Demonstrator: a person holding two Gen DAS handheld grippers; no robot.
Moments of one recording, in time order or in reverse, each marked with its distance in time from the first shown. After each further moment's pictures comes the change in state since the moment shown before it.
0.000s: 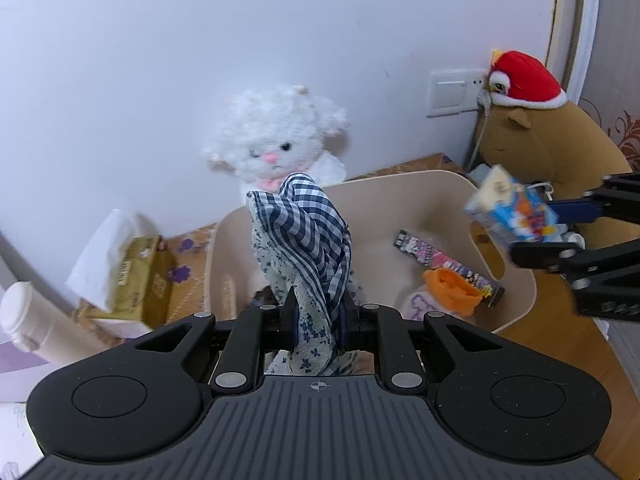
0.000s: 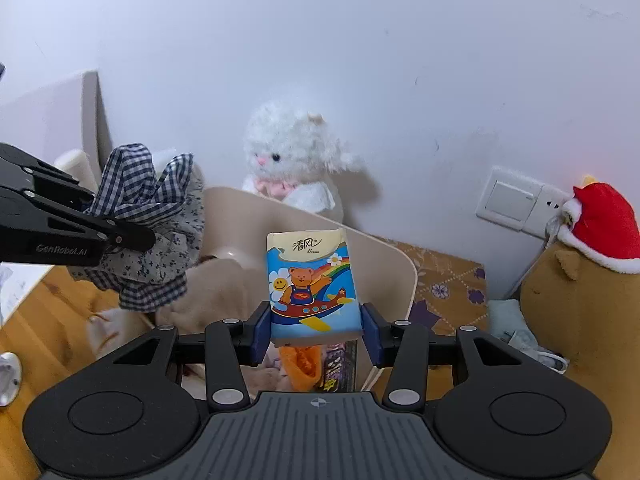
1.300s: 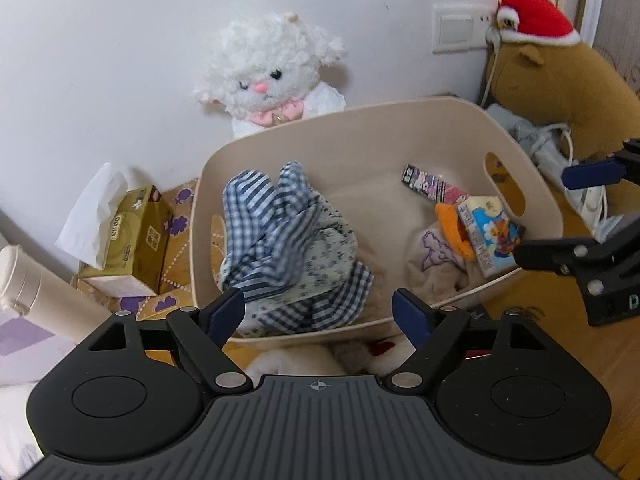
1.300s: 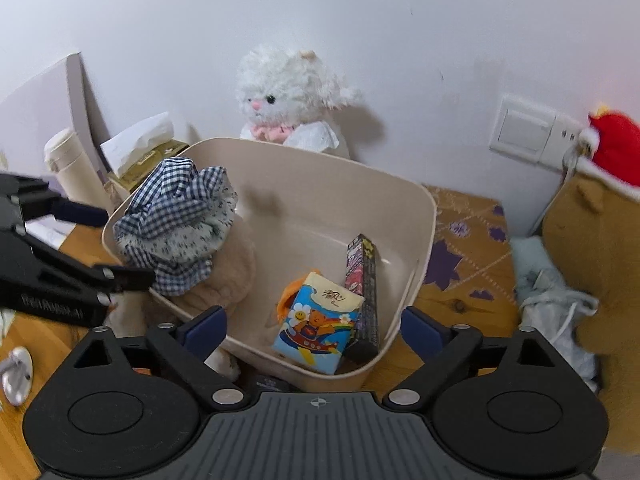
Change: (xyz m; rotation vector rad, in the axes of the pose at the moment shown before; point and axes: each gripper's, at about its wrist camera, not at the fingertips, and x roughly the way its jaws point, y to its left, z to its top) left arm 0.021 -0.010 -0.035 0.021 0.115 0.051; right arm 0.005 -0.003 -0.020 0.055 0.102 0.048
